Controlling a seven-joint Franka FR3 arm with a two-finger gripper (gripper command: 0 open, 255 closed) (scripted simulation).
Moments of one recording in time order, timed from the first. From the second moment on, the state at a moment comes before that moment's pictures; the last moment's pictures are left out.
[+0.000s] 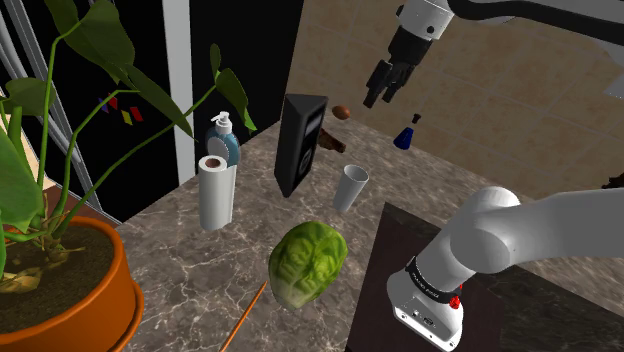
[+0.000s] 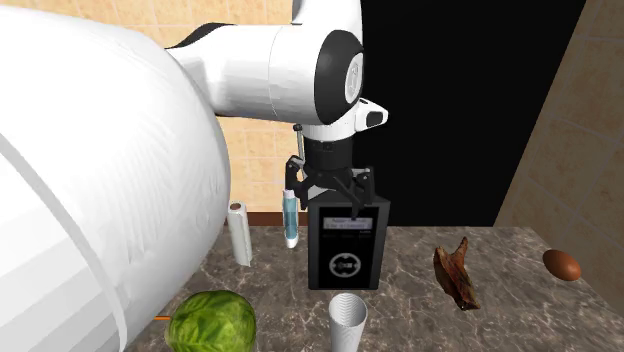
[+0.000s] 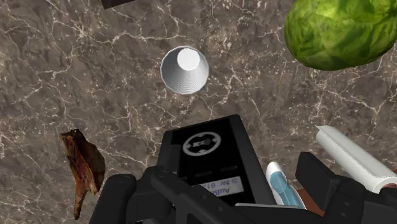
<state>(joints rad) -0.01 -0.74 0.00 -2.34 -0.01 1.70 0.00</state>
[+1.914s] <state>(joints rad) 0.17 0.06 0.06 -2.14 0.33 2.47 -0.16</state>
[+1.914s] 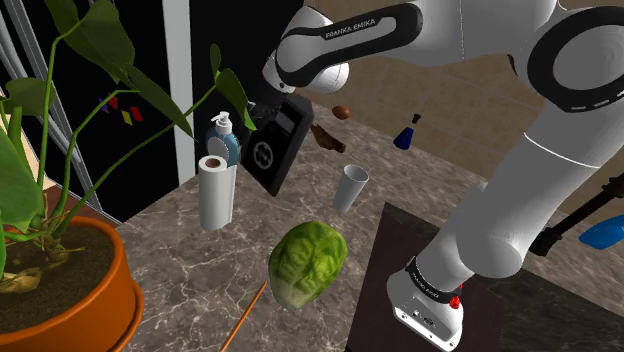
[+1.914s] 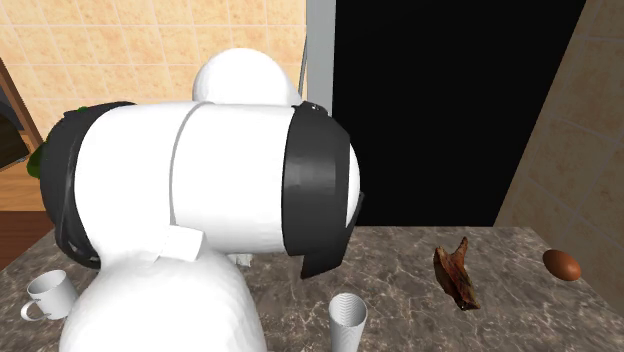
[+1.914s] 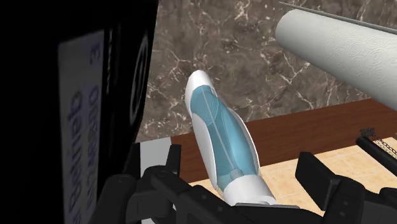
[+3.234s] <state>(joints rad) 0.19 0.21 0.08 -2.07 0.38 2.57 -0.20</state>
